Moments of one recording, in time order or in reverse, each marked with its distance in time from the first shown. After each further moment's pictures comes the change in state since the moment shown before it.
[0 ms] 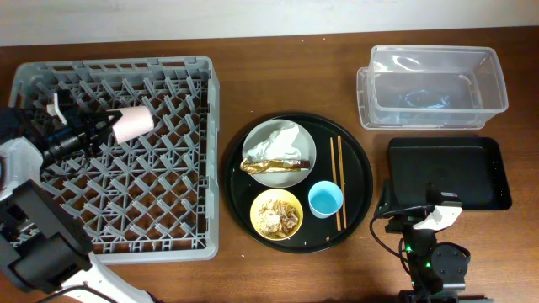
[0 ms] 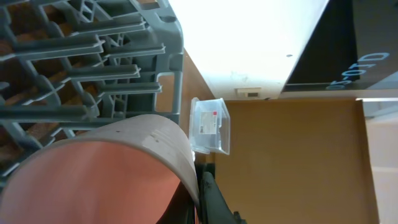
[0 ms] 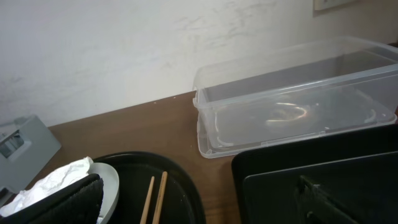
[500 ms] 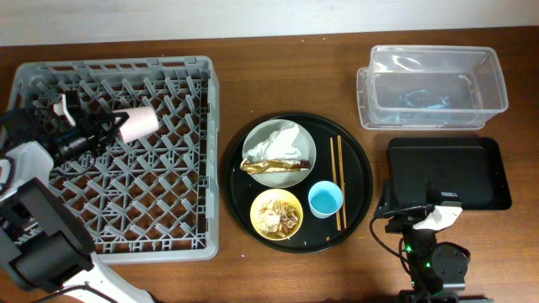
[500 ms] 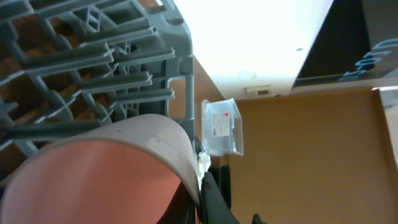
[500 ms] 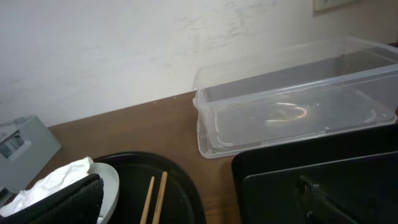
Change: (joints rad) left arm -0.020 -0.005 -0.093 0.206 -0.014 -0.039; right arm 0.000 0.000 0.000 0.000 0.000 0.001
